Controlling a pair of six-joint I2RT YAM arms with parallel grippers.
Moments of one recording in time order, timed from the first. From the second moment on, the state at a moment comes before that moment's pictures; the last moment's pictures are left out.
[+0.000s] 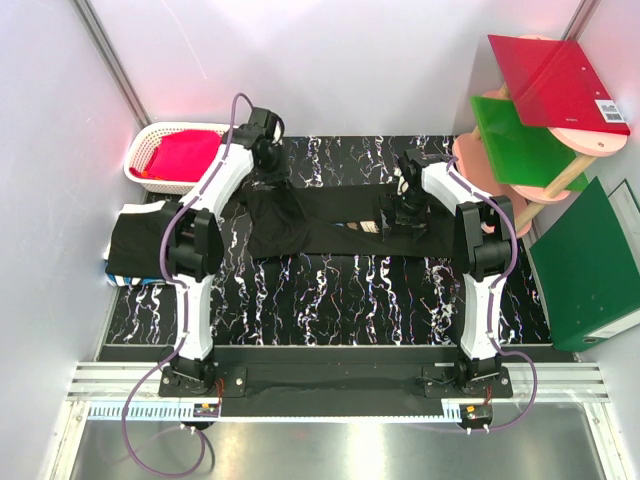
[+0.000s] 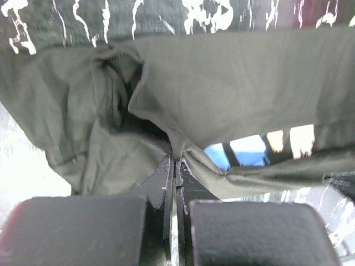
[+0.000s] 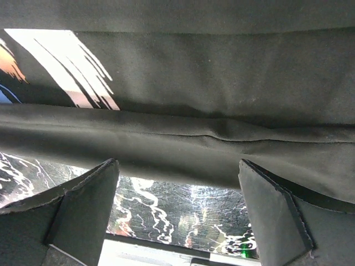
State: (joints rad) left arm -0.29 2.16 2.06 -0.92 0.11 -0.40; right arm 0.24 2.15 1.72 -1.03 -0.15 0.21
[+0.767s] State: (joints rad) left arm -0.26 2.10 1.87 -0.85 0.19 -0.42; right arm 0.24 2.00 1.67 -1.02 0.19 0.20
